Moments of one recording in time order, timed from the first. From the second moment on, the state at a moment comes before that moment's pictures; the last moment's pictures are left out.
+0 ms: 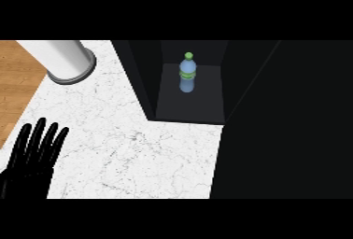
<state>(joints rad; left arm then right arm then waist) 0.24 0.57 -0.28 -1.84 0.87 0.02 -0.50 0.85 -0.45 0.62 -2.50 0.03 0.47 -0.18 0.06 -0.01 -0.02</state>
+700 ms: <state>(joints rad) 0.31 0.68 -0.19 -1.86 0.95 -0.14 -0.50 0.73 -0.42 0.65 -2.49 0.01 0.41 -0.08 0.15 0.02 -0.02</state>
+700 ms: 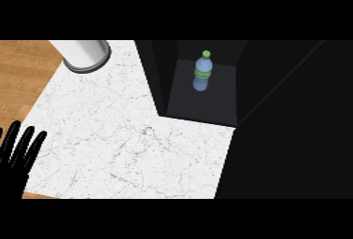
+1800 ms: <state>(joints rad) 0.30 0.76 -0.14 -1.84 0.99 -0.25 -0.47 0.39 -0.52 0.61 -2.49 -0.01 0.54 0.03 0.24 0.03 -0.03</state>
